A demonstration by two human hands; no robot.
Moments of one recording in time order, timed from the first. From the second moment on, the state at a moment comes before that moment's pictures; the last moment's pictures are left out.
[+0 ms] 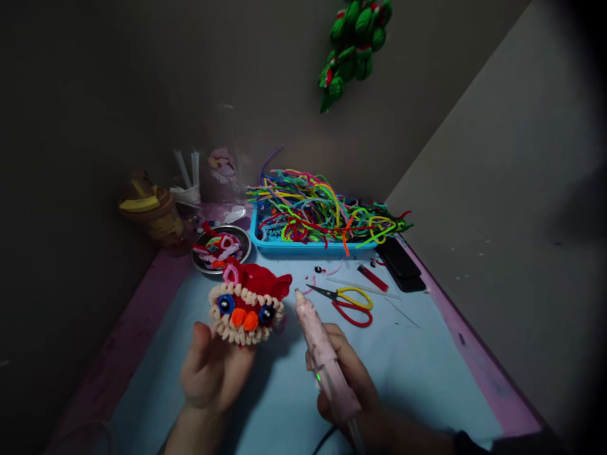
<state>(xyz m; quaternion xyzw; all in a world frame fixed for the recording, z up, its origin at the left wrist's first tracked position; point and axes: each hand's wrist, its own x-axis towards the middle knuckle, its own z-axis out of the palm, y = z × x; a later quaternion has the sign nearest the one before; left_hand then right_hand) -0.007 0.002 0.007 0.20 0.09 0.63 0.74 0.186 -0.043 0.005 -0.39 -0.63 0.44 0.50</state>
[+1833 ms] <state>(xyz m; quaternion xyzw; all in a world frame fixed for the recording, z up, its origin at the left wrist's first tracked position) -0.009 -0.003 0.002 0.21 0.08 0.61 0.76 0.188 -0.045 0.005 -0.39 -0.62 0.52 0.44</state>
